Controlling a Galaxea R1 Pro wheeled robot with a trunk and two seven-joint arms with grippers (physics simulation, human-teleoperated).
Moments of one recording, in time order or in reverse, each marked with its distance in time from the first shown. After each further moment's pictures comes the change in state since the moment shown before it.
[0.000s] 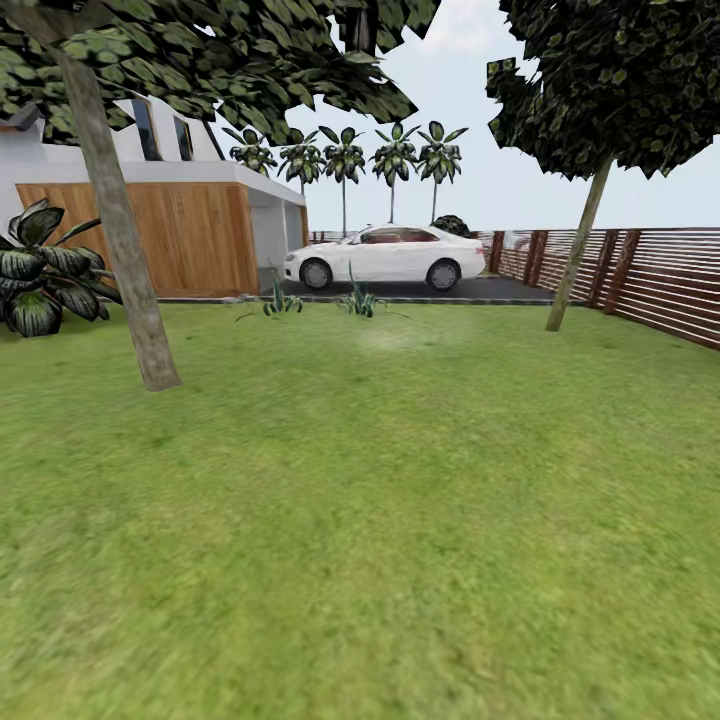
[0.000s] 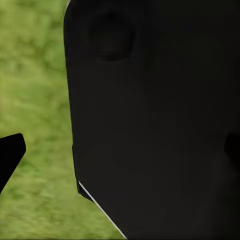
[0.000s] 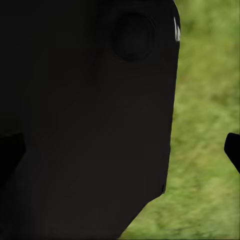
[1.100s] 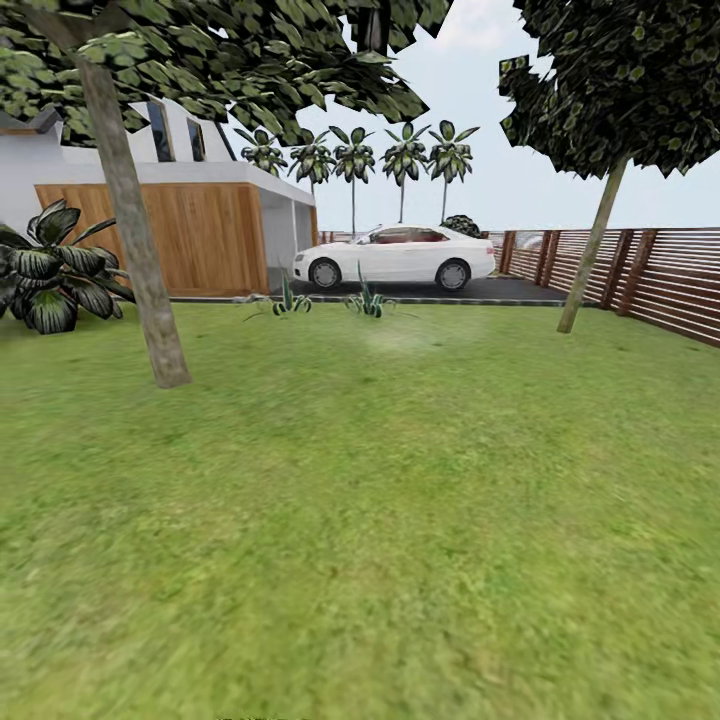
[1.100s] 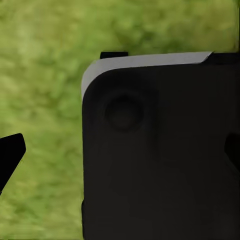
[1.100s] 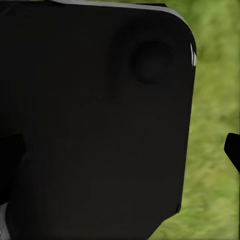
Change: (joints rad) left arm -0.006 0.014 0.003 -0.027 0.001 -0.165 -0.001; right arm 0.000 0.022 0.001 -0.007 -0.002 -0.055 0.002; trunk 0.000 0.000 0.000
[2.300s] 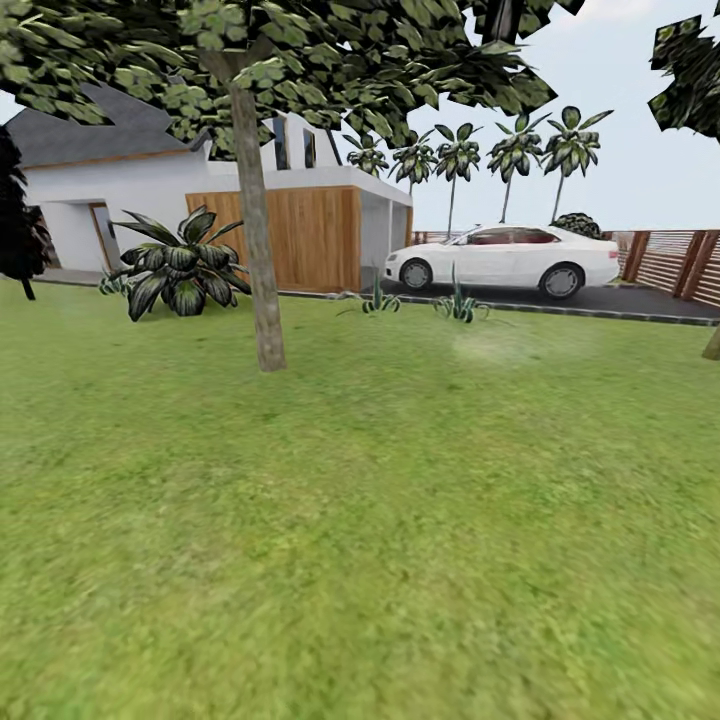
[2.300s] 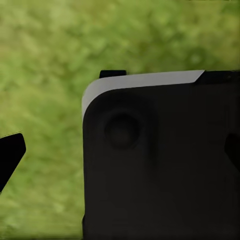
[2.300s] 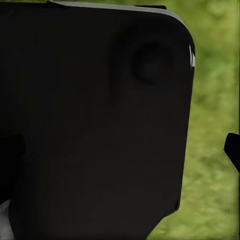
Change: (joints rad) left arm 0.000 -0.001 -0.010 -0.001 -0.005 -0.062 -0.001; right arm 0.000 0.001 0.002 -0.002 0.002 -0.001 0.000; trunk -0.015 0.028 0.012
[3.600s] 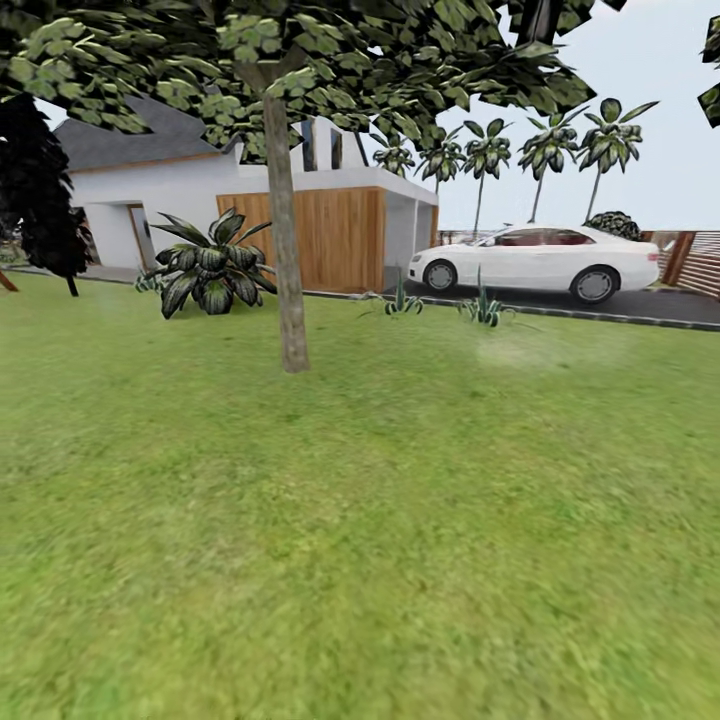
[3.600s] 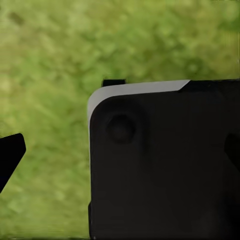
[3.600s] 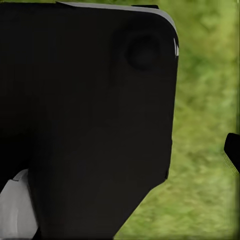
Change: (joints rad) left arm 0.000 -0.001 -0.001 0.000 -0.001 -0.041 0.000; right arm 0.000 -0.002 -0.005 0.002 0.004 0.001 -0.005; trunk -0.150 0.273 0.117
